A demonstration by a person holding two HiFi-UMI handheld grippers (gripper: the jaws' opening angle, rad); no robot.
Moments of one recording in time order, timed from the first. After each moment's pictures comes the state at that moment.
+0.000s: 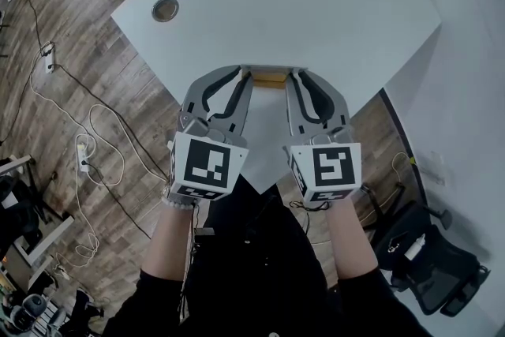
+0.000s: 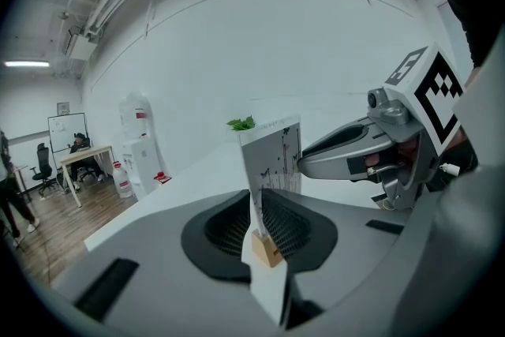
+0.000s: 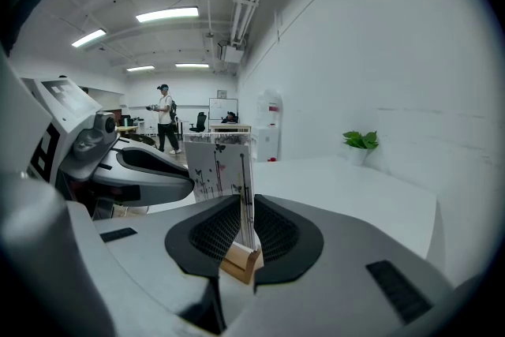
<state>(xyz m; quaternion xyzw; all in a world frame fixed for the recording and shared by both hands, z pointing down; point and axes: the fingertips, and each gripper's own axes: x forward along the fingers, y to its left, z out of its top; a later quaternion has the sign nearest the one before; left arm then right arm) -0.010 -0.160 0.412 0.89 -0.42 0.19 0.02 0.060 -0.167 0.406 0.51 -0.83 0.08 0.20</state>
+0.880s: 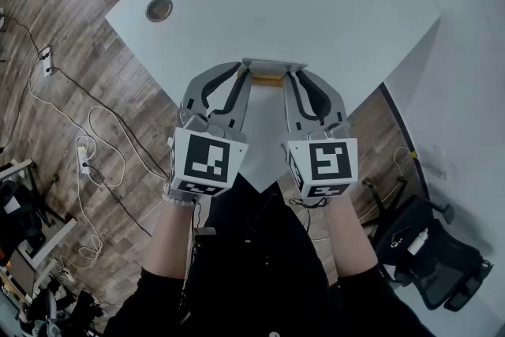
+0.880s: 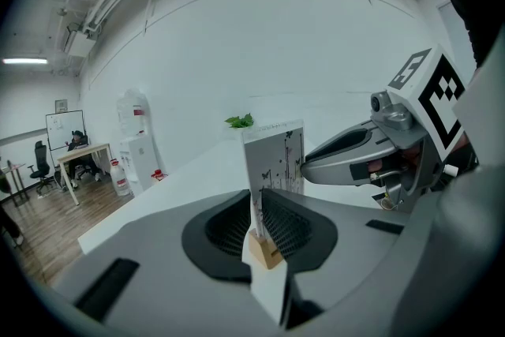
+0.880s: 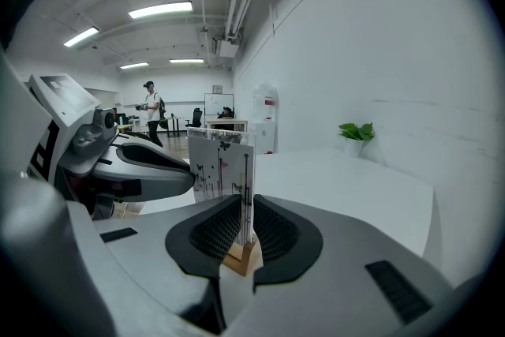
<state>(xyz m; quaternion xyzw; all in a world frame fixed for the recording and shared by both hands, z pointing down) -0.001 -0.169 0.414 0.89 -0.41 0.20 0.02 0.069 -0.169 0.421 0.52 -0.82 0.10 0.21</state>
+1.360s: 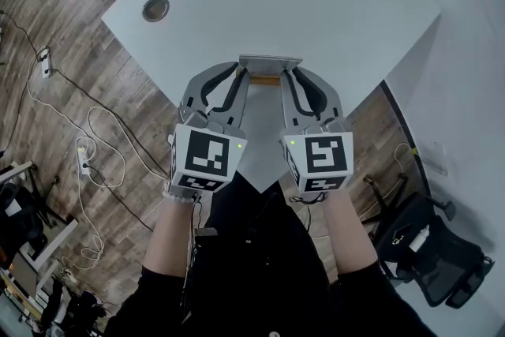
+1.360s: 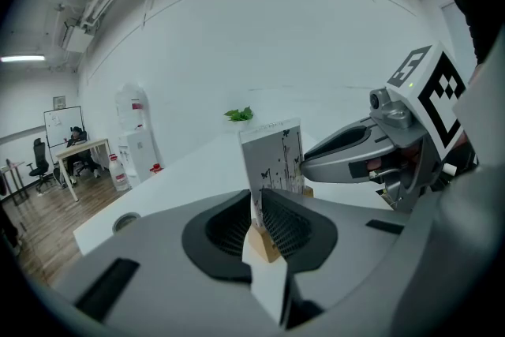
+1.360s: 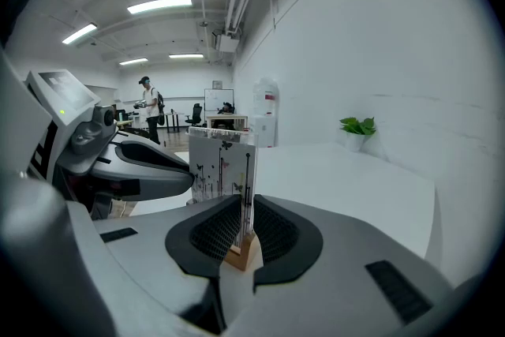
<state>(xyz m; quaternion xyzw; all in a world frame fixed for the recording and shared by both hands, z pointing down) -0.003 -0.166 0.445 0.89 -0.41 0.21 0.05 0.070 -0.172 0.440 0.52 -0.82 0.11 0.23</state>
